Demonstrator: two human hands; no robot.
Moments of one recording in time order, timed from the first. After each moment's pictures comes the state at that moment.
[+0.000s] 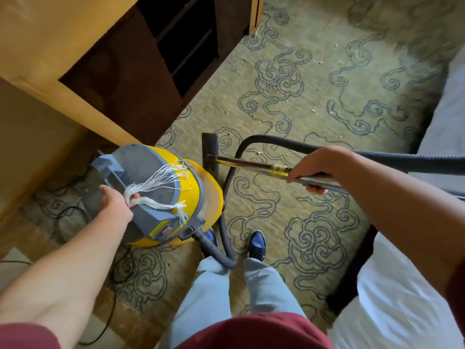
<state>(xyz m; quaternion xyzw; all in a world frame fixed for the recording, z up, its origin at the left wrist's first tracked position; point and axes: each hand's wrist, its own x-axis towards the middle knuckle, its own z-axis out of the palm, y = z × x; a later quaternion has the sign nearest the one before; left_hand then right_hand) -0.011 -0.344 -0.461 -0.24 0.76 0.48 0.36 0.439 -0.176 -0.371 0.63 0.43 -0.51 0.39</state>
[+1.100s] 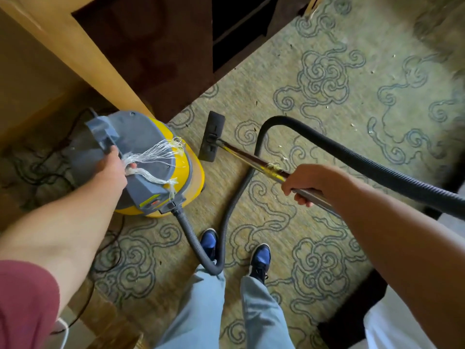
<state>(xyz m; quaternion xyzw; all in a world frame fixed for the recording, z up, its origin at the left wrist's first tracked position) -0.207 -0.275 -0.656 -0.21 0.79 0.45 0.37 0.244 -0.119 -0.496 0.62 0.51 -0.46 0.37</state>
